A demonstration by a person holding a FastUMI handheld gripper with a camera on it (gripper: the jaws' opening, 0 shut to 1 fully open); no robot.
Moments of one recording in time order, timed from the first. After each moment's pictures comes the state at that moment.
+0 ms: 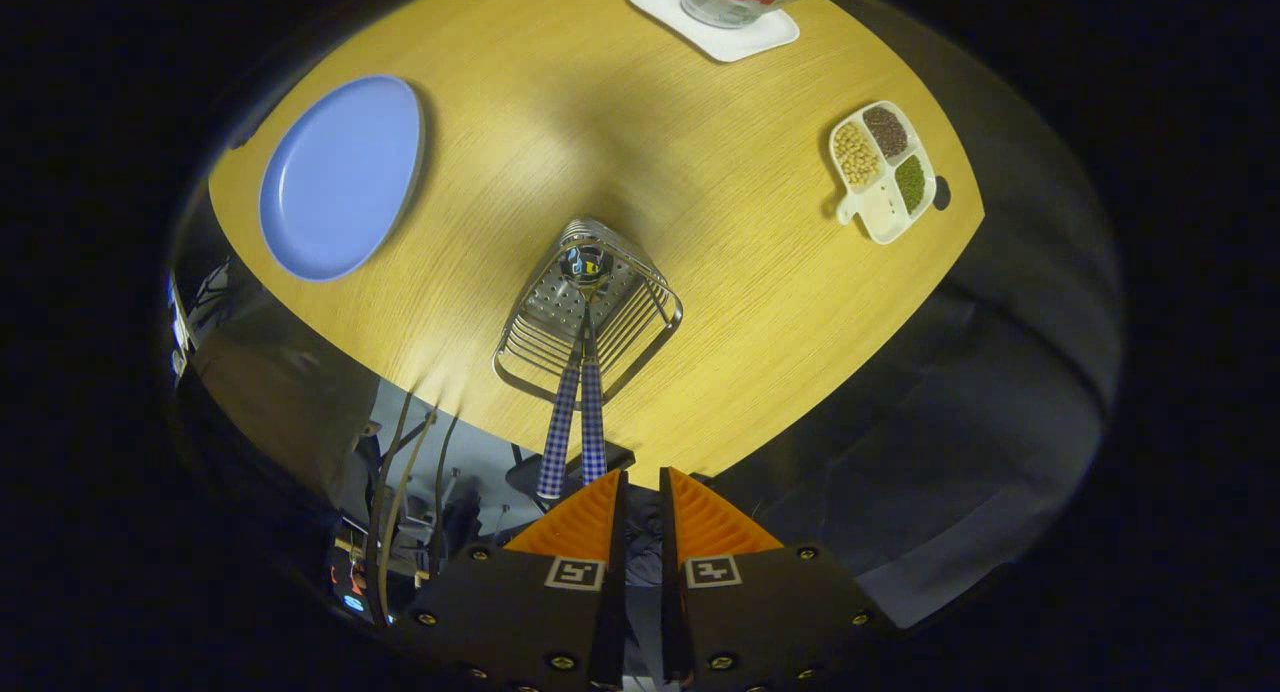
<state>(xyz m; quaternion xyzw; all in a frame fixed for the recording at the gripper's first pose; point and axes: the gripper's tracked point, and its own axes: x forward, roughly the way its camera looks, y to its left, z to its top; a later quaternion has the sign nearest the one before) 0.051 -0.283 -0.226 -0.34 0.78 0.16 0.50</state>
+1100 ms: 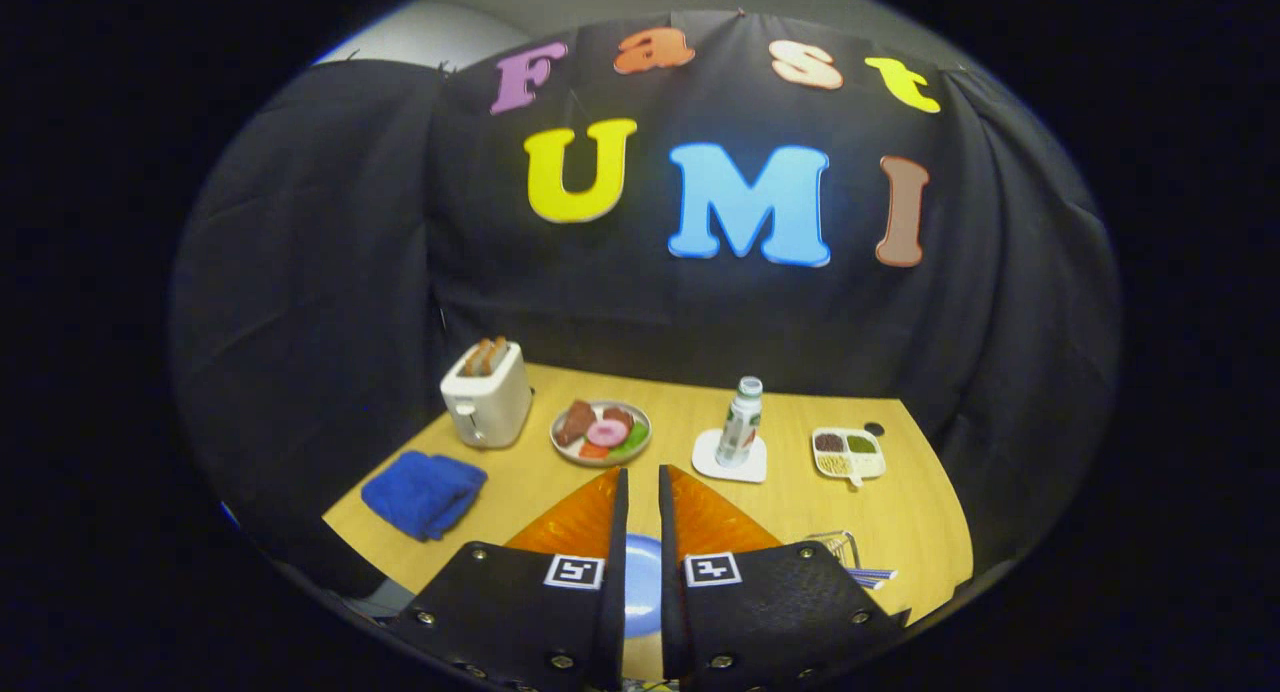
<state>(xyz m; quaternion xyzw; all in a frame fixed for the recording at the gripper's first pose) 0.020 -0.021 -0.028 0.03 0.15 0.15 0.98</state>
